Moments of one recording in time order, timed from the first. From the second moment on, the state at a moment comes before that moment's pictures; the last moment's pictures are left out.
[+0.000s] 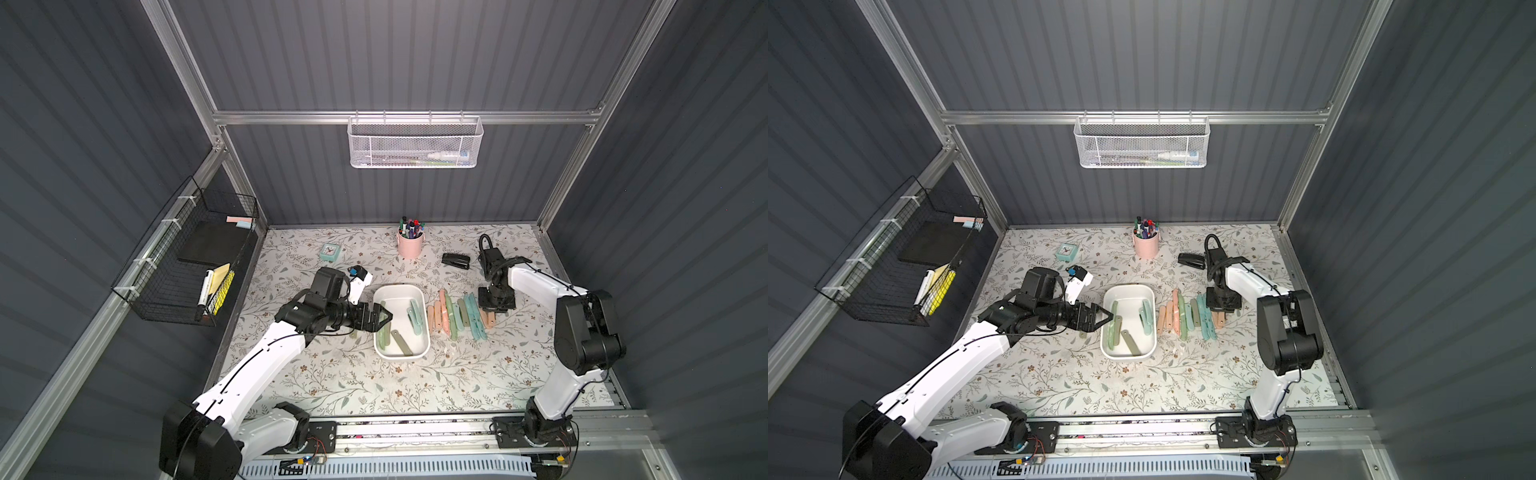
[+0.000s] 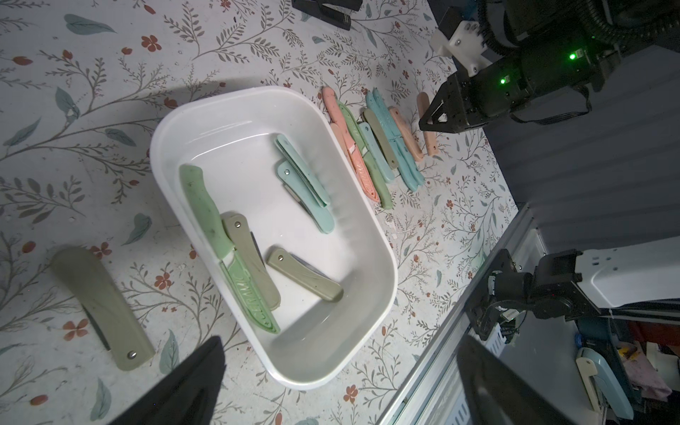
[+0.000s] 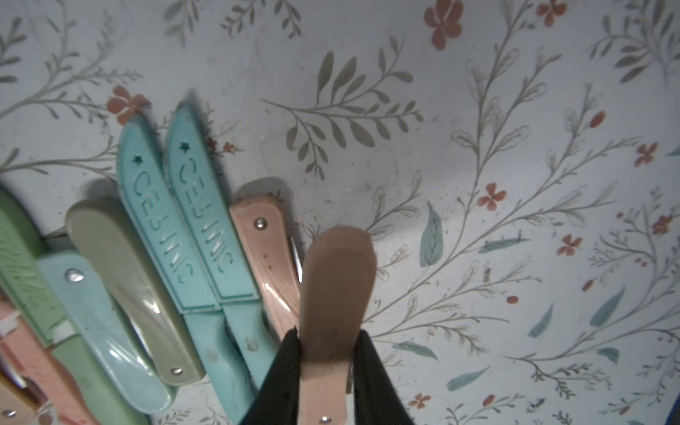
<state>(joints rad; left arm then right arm) -0.42 1.15 0.92 -0.59 0.50 -0.28 0.21 1.80 1.22 -0.90 0.16 0.32</state>
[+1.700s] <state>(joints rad) -0.42 1.16 0.92 -0.59 0.48 -0.28 0.20 1.82 1.27 -0.90 0.12 0.24</state>
